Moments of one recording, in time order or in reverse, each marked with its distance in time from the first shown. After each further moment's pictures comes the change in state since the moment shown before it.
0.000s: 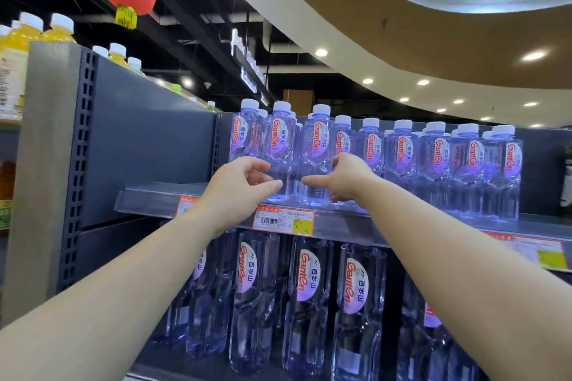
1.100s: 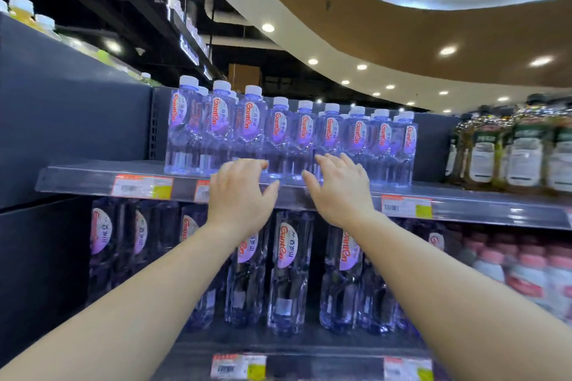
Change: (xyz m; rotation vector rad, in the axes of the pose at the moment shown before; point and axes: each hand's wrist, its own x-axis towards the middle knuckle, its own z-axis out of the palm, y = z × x) left_hand -0.044 0.029 0.088 0.471 0.089 0.242; right_hand -0.092 0.074 -0.030 -0.520 0.353 -0.158
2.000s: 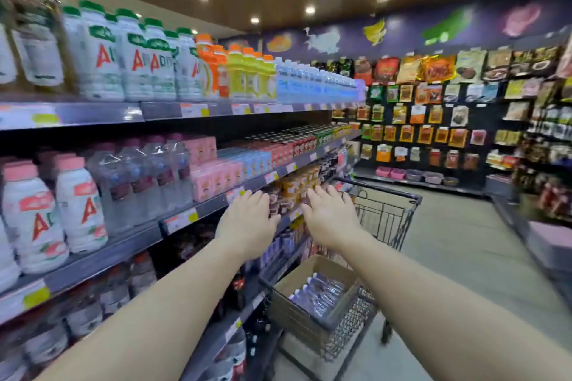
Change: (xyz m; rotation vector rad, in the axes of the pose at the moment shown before) left_hand -0.302 0.705 0.290 -0.321 -0.749 0.887; right_hand -0.444 0.598 -0.340 -0.620 -0.300 0.878
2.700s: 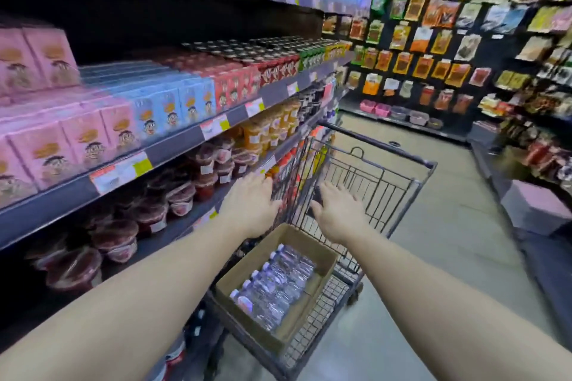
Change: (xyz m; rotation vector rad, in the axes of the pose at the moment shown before) left_hand 0.333 0.008 0.282 -0.133 -0.251 0.056; right_hand 0.273 0.202 0.227 -0.012 -0.228 0.200
